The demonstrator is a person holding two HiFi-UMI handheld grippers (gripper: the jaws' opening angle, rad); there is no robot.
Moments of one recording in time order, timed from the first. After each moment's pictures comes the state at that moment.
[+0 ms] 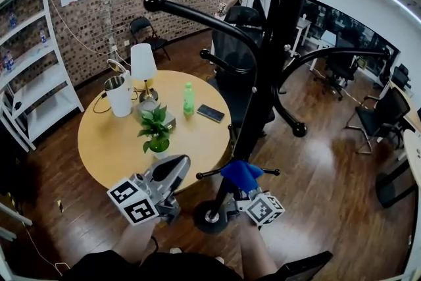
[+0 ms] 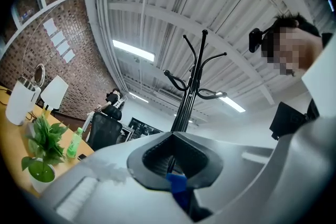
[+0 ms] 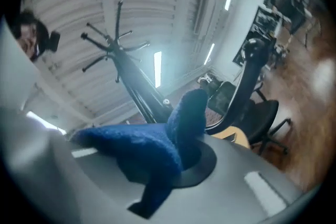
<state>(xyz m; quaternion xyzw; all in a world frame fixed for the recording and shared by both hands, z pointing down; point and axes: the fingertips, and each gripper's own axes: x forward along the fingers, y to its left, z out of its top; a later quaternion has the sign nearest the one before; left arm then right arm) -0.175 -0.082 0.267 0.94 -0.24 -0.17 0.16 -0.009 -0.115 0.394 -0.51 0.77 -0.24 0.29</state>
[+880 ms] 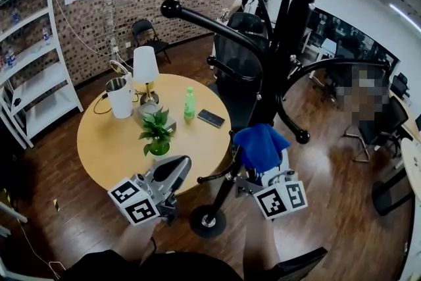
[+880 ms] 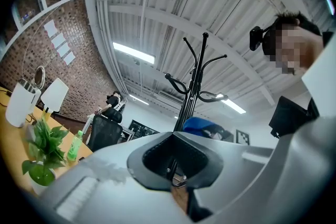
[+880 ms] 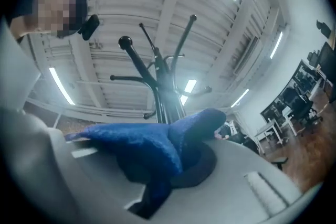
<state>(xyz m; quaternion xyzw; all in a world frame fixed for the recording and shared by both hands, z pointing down) -0.181 -0.088 0.262 0.94 -0.25 -0.18 0.15 -0.013 -0.104 0.174 -0.52 0.80 0.04 0.30</state>
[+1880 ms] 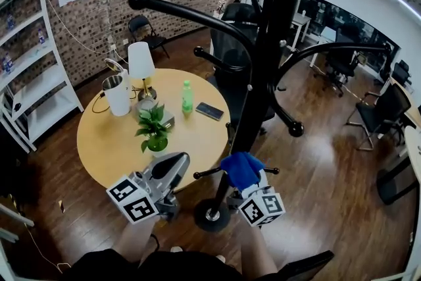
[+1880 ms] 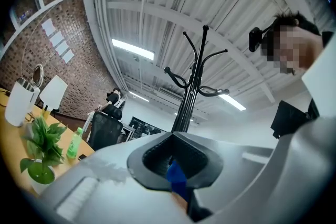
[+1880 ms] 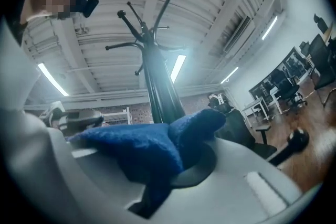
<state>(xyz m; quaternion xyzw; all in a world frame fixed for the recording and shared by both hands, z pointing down) -0.168 -0.090 0.269 0.94 -0.25 -0.16 0.15 -0.016 -0.113 0.338 -0.54 0.81 -0.07 0.21</state>
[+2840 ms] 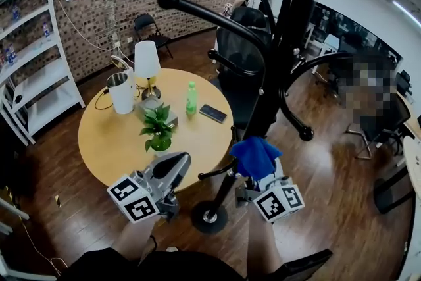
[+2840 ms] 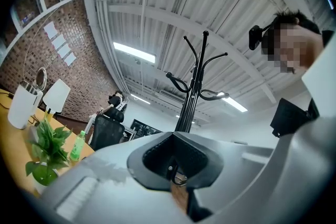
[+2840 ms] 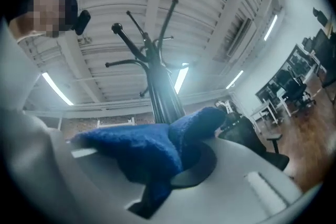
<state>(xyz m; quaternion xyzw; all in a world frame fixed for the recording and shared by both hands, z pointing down) -0.183 -0.091 0.266 0.94 -0.25 -0.17 0.15 -0.015 -0.111 0.241 -0.51 0.81 -0.05 0.27</state>
